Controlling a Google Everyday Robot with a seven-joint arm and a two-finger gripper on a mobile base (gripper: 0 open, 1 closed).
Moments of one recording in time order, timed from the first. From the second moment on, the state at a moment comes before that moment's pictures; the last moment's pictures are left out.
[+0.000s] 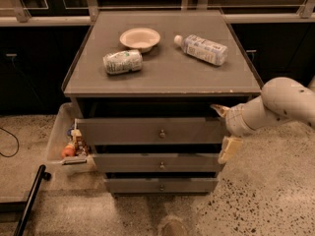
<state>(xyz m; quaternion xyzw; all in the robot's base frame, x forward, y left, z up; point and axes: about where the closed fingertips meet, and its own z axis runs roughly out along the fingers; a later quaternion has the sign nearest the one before) 0.567 -0.220 0.673 -0.69 0.67 0.05 0.28</state>
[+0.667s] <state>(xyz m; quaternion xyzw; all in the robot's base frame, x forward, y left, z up) 0.594 -0.186 0.643 -0.71 0.64 0.07 0.29</state>
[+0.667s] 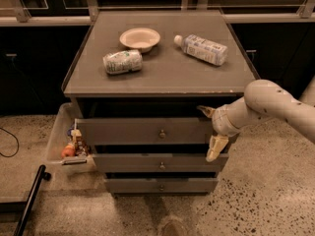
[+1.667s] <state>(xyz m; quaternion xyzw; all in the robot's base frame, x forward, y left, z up) 0.605 -0.196 0.631 -0.70 0.65 0.08 0.29</state>
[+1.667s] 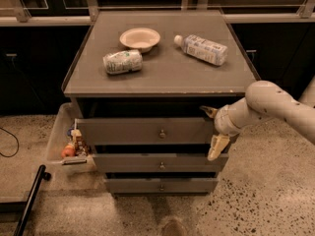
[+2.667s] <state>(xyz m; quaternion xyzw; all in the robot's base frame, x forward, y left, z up) 0.604 -0.196 0.634 -0.70 0.65 0.08 0.29</state>
